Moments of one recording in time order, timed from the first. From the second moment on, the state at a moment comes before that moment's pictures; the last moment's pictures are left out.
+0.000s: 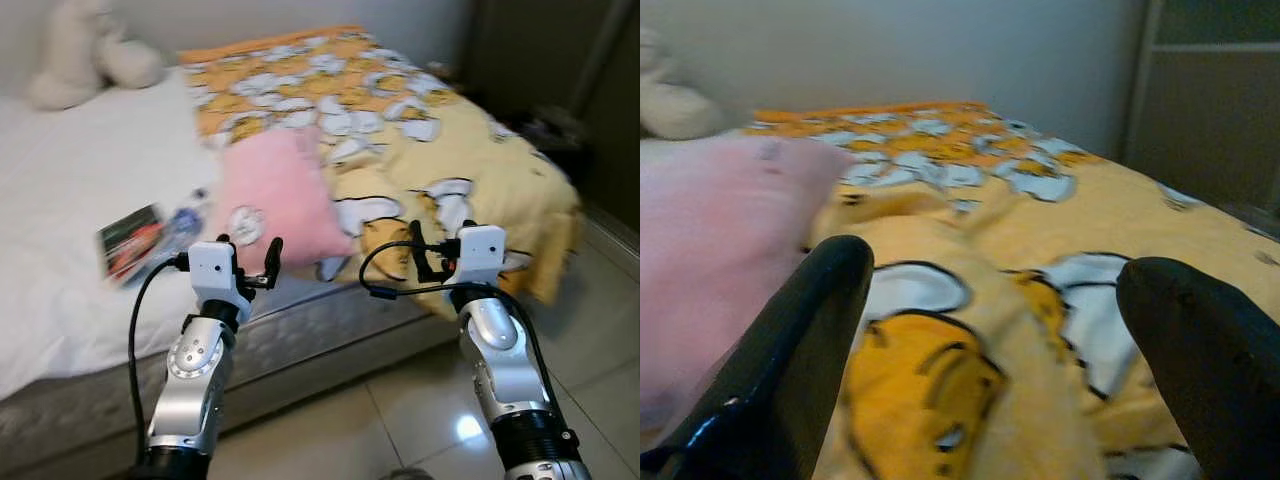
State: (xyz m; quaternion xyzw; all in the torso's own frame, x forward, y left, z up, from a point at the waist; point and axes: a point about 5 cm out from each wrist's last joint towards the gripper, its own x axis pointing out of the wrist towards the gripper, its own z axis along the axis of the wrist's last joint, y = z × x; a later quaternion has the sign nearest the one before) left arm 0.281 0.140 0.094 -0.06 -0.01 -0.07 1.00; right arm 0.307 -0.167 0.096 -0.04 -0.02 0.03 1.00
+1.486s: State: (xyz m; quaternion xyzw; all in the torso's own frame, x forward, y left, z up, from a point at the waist) left arm 0.287 0.143 0.101 -0.02 -0.01 -0.06 1.00; right arm 0.313 -0.167 0.095 -0.03 -0.01 0.03 1.00
